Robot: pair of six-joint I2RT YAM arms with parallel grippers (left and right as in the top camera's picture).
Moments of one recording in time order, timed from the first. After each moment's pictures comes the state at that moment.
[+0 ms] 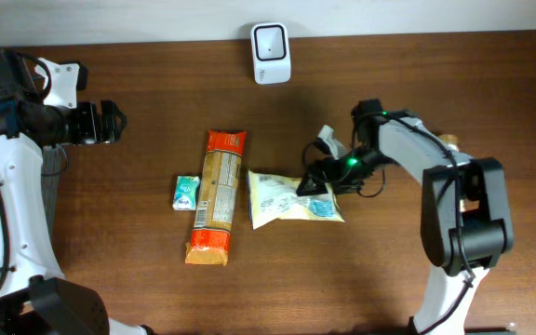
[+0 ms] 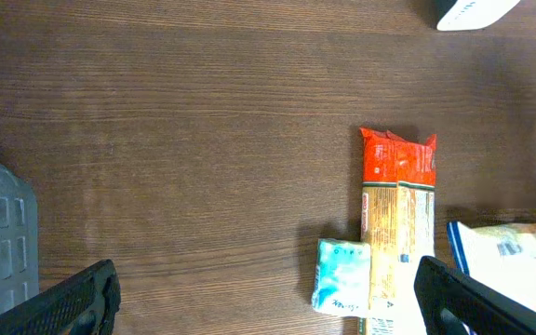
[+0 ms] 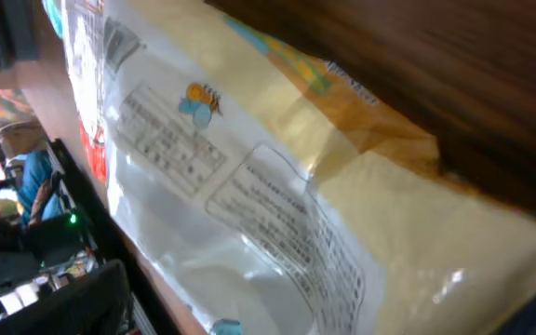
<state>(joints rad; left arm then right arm) 0.31 1.68 1.68 -1.08 0.34 0.24 0.17 2.06 1.36 -0.96 -0.79 -0.20</state>
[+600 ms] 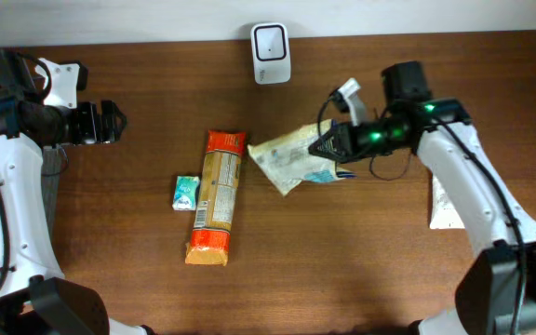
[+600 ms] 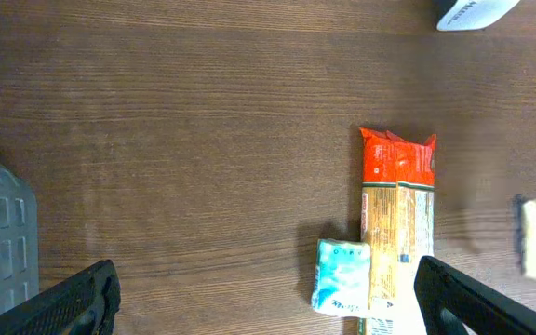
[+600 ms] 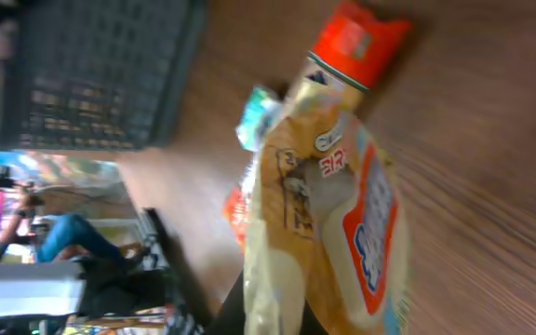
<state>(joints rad) 0.31 1.68 1.68 -1.08 0.34 0.24 0.14 1.70 1.41 -0.91 -0.93 -0.05</state>
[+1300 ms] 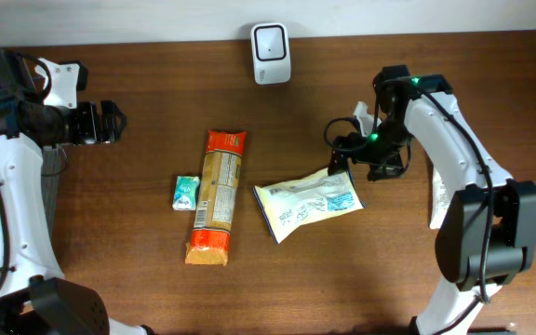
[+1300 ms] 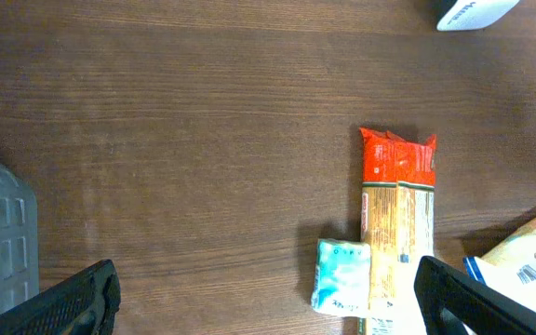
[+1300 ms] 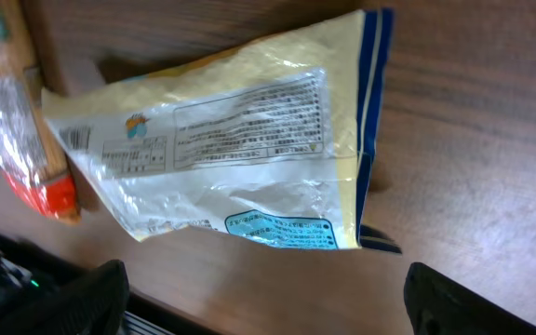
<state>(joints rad) 0.31 1.68 1.68 -1.08 0.34 0.24 0.12 1.96 1.59 -1.31 -0.38 0.11</state>
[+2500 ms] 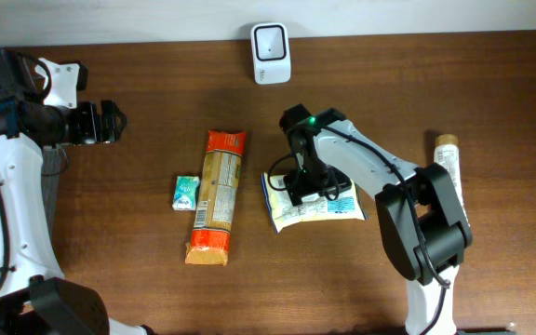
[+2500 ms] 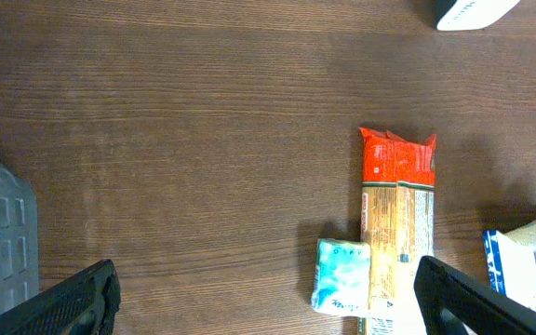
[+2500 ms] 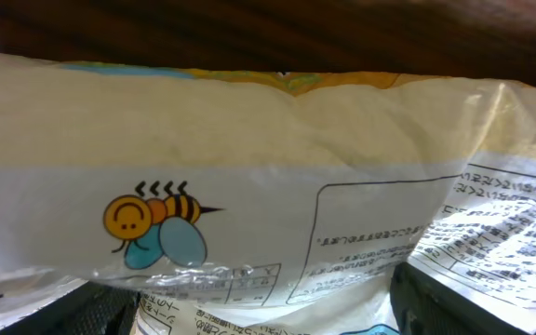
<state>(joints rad) 0.31 1.68 1.68 -1.08 0.34 0.24 0.47 2.11 1.54 -1.14 -0.01 0.21</state>
